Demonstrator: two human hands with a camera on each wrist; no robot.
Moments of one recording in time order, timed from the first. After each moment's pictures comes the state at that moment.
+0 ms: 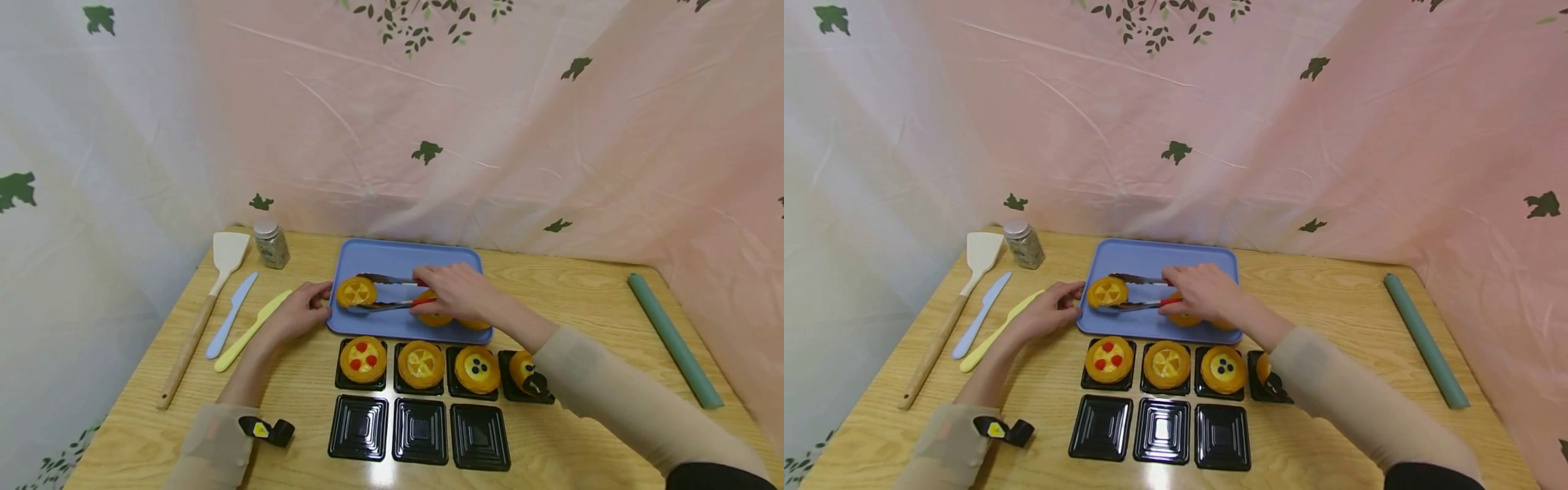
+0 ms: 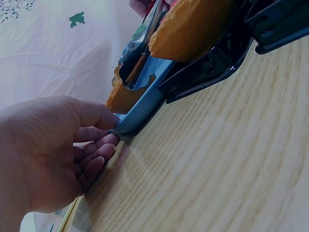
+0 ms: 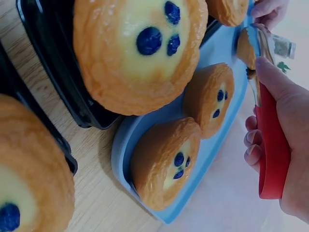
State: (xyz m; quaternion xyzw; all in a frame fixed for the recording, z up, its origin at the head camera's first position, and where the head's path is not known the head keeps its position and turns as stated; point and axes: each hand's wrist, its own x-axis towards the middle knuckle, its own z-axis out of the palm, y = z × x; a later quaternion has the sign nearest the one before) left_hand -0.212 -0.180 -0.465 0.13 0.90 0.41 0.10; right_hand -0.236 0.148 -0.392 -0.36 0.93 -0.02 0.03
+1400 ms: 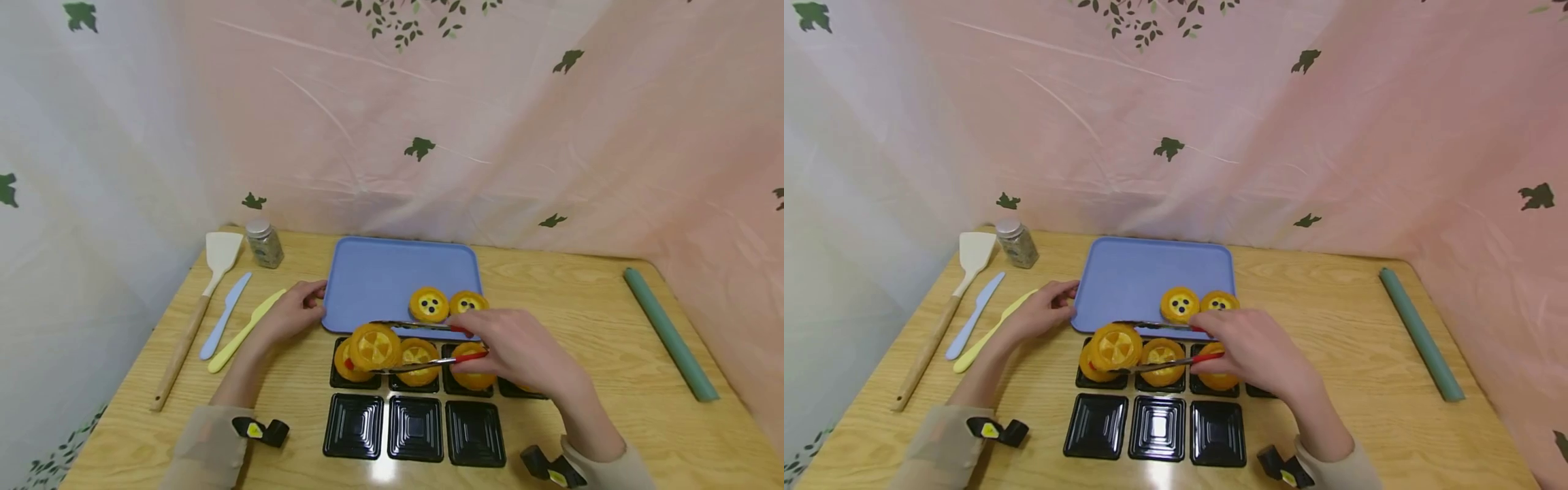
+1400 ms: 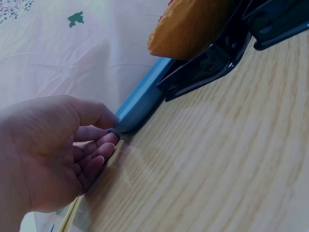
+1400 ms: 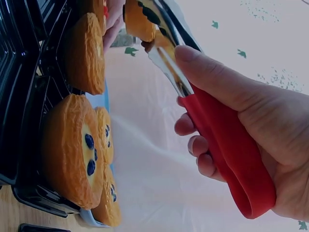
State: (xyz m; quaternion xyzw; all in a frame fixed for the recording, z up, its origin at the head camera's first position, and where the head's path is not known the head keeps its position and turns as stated) left_hand -0.213 -0.180 -0.466 0.13 0.90 0.41 0.09; right_hand -0.125 0.205 -0.364 -0.35 0.93 -0.10 -0.03
